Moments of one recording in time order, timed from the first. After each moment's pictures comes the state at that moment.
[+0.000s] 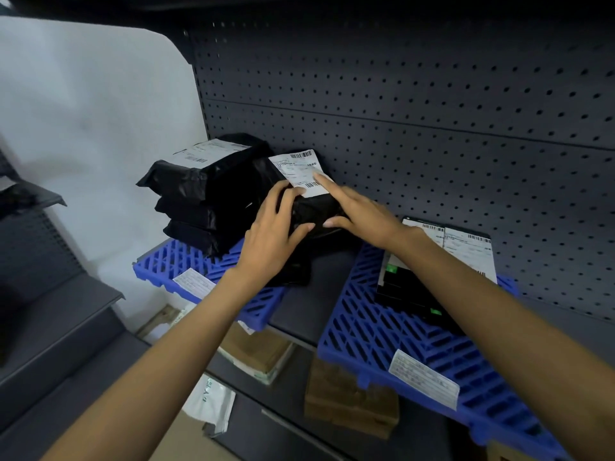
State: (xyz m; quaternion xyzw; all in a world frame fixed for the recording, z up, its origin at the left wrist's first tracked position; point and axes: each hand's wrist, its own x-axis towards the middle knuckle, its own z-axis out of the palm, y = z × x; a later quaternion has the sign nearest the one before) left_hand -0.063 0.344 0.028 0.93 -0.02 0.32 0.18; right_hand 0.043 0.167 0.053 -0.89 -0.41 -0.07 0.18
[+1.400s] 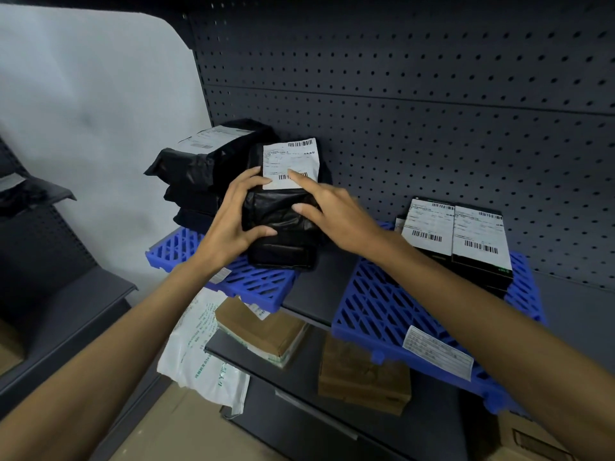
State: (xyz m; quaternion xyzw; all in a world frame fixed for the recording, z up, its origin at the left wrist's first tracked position) left_hand -0.081 0.435 0.011 0.88 -0.17 0.31 0.32; right_hand -0.031 0.215 0.056 -0.87 -0.39 -0.08 0.29
